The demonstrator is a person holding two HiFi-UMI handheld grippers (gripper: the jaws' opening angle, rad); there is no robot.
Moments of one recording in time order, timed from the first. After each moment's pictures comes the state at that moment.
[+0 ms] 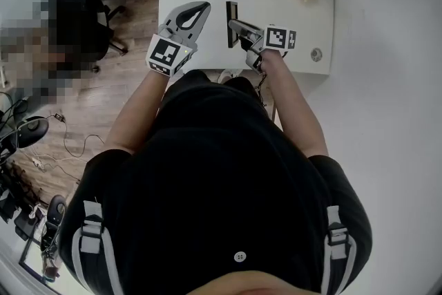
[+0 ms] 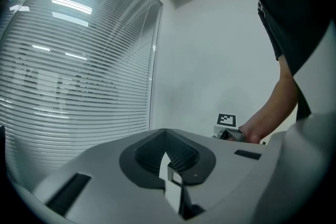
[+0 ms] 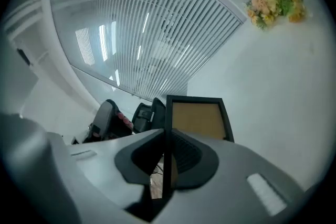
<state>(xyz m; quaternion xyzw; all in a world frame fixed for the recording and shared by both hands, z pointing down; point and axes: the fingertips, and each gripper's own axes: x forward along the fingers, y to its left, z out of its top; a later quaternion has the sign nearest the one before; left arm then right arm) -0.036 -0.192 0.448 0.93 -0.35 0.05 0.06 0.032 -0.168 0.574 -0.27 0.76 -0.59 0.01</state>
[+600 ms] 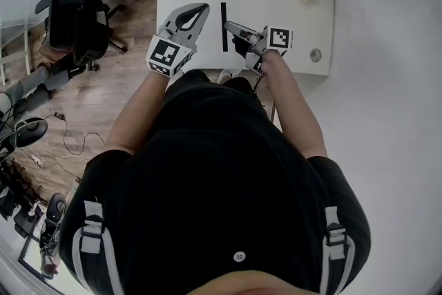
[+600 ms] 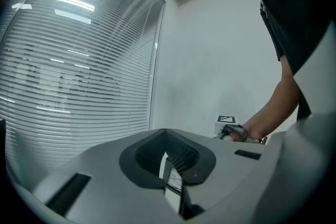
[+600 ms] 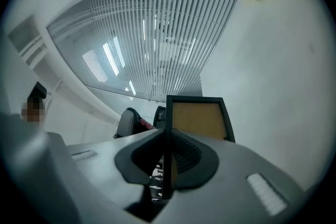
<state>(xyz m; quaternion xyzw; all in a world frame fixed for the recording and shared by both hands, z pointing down) -0.030 -0.192 0.462 0.93 -0.35 0.06 0.07 0.025 -0.162 0.555 -0.18 0.74 -0.64 0.09</state>
